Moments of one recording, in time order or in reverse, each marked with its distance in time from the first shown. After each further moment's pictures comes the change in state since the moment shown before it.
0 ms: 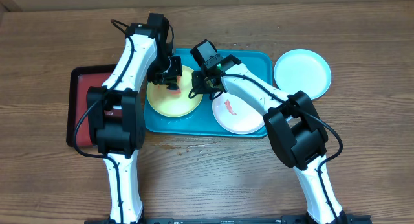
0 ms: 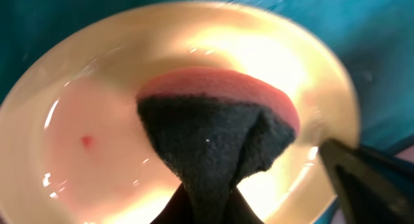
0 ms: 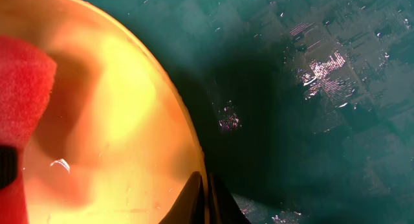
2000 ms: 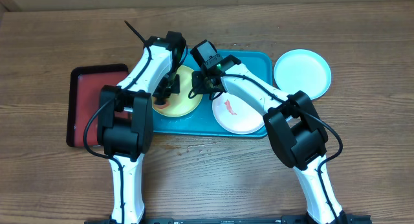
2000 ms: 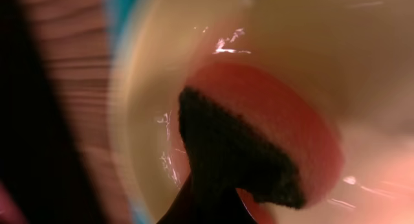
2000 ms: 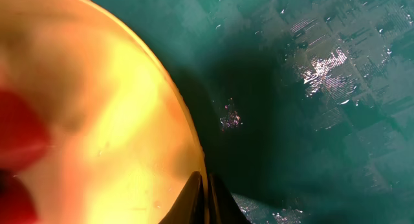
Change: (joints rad) left arm -0.079 -0.014 -0.170 0.002 -0.516 -0.060; right arm 0.000 0.000 0.000 -0.004 -0.002 0.000
